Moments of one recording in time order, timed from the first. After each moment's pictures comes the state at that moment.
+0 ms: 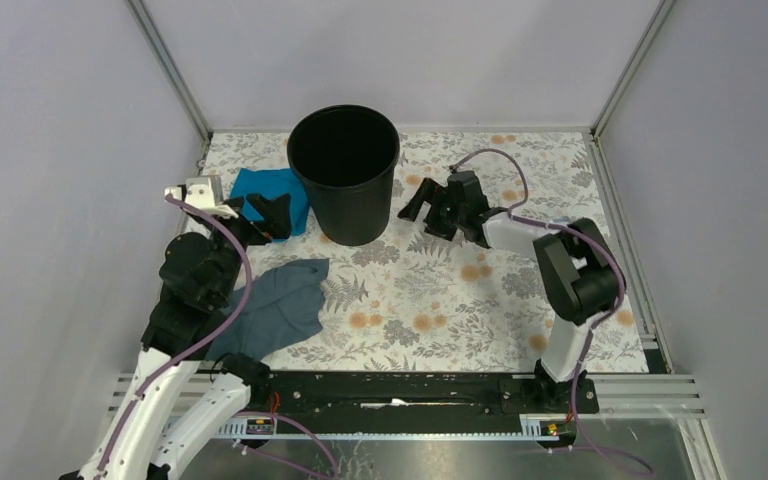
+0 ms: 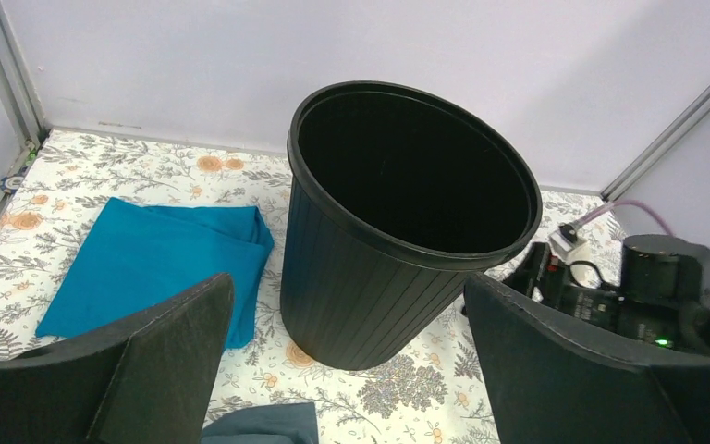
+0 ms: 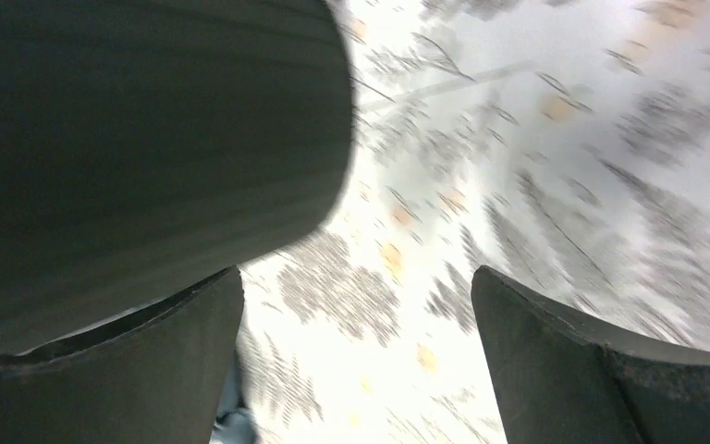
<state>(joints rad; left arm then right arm) -0.40 0.61 0.90 -0.26 -0.25 -0.27 0.46 1.89 1.05 0.25 -0.27 0.93</state>
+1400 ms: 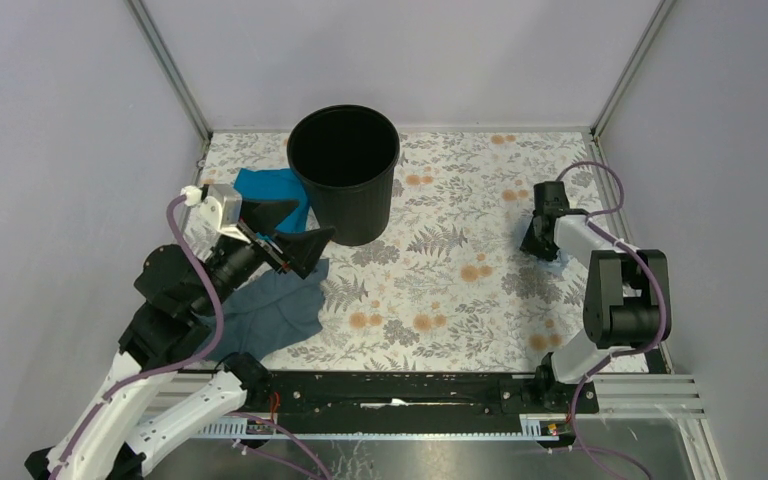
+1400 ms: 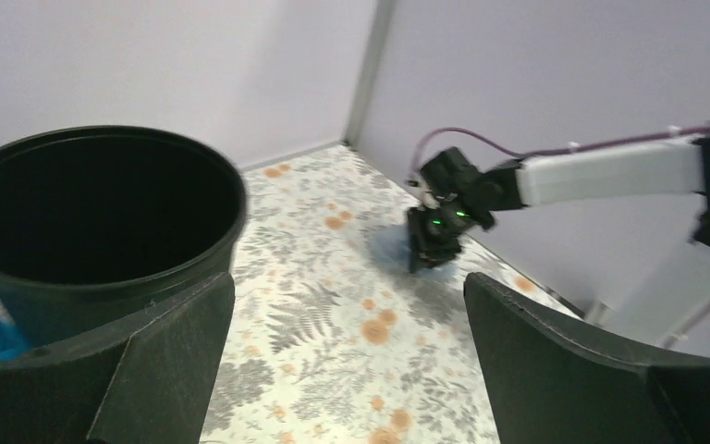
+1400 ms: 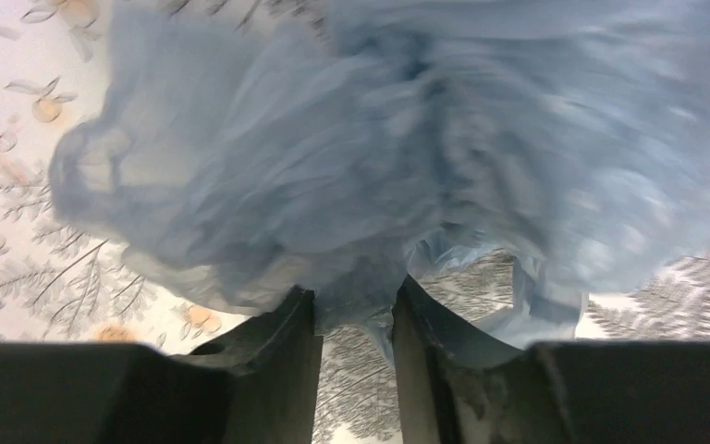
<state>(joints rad) -0.67 0.57 1.01 -0.27 0.05 -0.26 0.01 1.61 0.93 -0.47 0.24 0.42</state>
